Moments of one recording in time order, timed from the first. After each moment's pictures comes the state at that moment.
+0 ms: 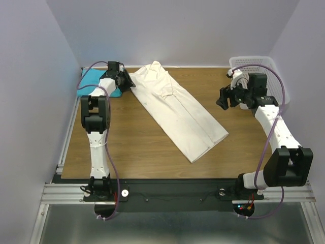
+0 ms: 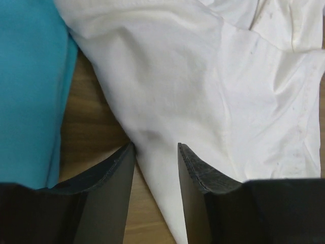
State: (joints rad) left arm -0.04 2.38 1.95 -0.36 0.23 -0.55; right arm -0.02 1.38 1.19 -0.44 -0.56 -0.34
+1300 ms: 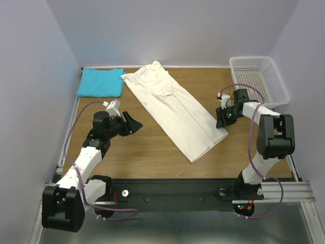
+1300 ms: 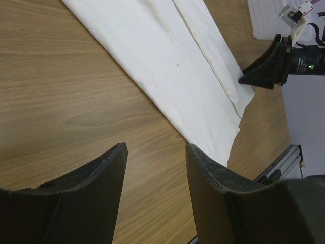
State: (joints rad) left arm -0.16 0.97 0.50 0.02 0.50 -0.56; right arm -0.03 1.75 1.07 -0.54 -0.44 -0.36
